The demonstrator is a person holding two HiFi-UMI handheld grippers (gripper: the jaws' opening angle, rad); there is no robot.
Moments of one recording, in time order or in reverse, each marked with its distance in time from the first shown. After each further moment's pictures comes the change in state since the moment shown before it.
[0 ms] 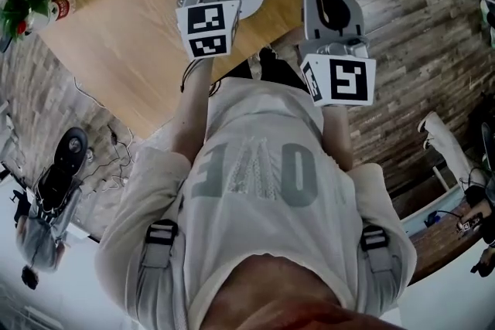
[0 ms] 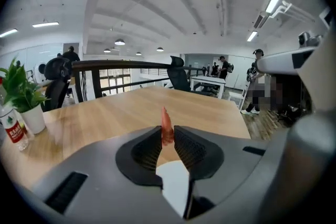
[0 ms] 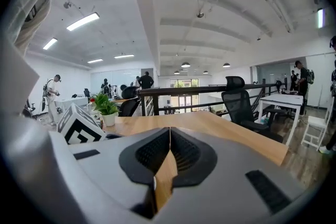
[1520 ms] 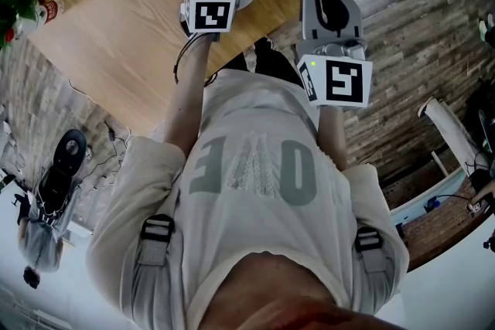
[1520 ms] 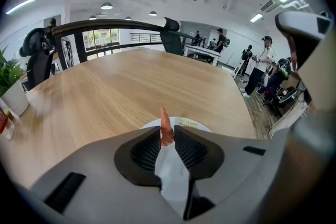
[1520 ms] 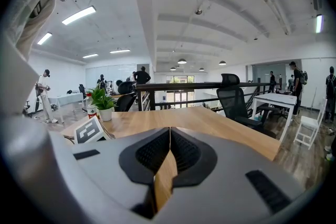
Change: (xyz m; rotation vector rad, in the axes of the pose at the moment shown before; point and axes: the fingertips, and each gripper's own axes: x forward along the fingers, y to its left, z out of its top) left arm 0.030 -0.024 -0.098 -0.004 0.389 -0.111; right arm -0.018 -0.004 -0.019 -0.003 0.049 -0.057
